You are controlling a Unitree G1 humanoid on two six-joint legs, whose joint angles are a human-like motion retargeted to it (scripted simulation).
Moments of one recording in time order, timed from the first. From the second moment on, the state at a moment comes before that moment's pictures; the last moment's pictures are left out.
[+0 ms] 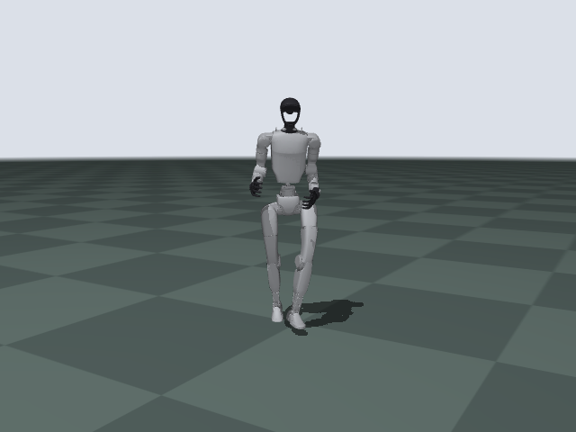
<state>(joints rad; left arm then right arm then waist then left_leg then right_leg) 0.38 0.01 -0.09 0.30 -0.14 -0.43 -0.38 0.17 -0.09 -0.10 0.23 -0.01 -0.56 0.03 -0.01 -0.04 -0.01 -0.52 -0.06 0.33 0.40 -0.02 0.13 0.02 0.04 -0.11 0.07 0.10 0.04</state>
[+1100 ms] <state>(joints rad) 0.27 0.12 -0.11 0.03 -0.21 -0.46 -0.33 0.38 -0.09 -0.05 0.22 0.03 -0.59 0.12 -0.04 -0.15 0.02 -0.41 -0.12 0.15 0.50 -0.19 0.11 0.00 0.09 -0.05 0.89 0.52 0.22</state>
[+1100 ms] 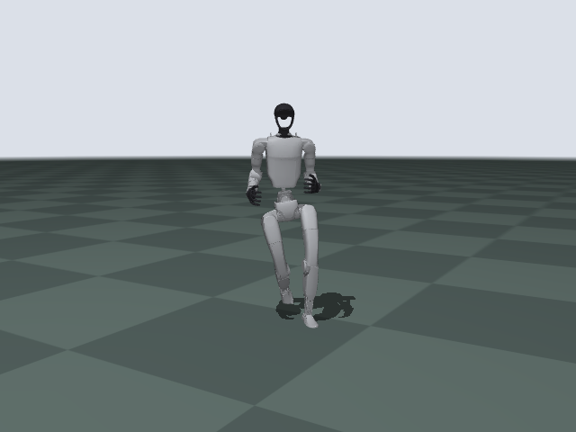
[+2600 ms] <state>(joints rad) 0.41 0.06 0.00 0.29 -0.23 -0.51 -0.45 0.09 -0.05 -0.11 0.08 -0.09 -0.63 -0.22 -0.02 -0.04 -0.05 -0.48 0.05 0.23 0.53 0.12 0.06 -0.05 0.13 0.05 0.16 0.10 -0.21</state>
